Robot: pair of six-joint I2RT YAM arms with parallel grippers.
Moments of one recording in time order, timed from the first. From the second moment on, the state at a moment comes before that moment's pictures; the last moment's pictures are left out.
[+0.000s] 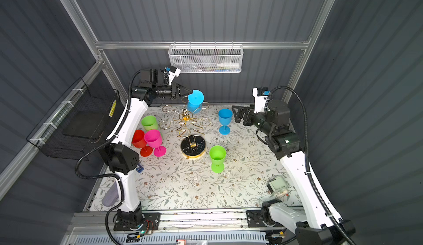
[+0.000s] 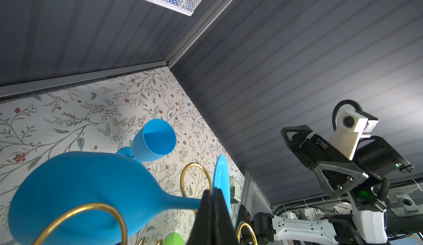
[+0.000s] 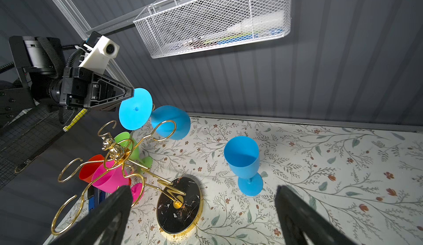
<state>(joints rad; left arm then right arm) -0.25 2.07 2.29 -0.65 1.06 -0.44 0.25 1.10 1.31 -0.43 -0.23 0.26</state>
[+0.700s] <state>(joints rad) -0.25 2.07 2.22 -0.18 1.07 -0.67 0.25 1.10 1.31 -0.43 -0.23 0.26</state>
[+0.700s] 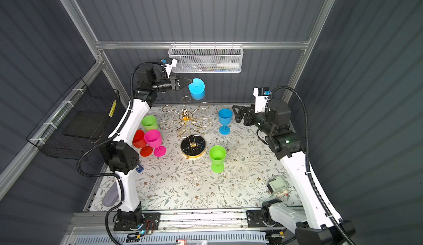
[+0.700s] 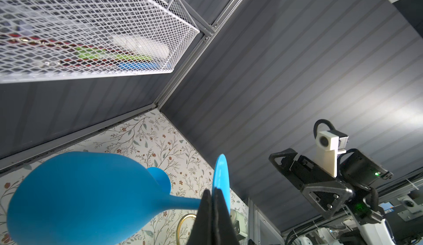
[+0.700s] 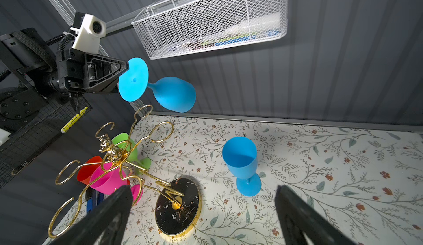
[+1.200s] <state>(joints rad) -0.25 2.00 2.12 0.18 1.11 -0.93 0.24 1.10 1.28 -0.34 -0.31 0.22</state>
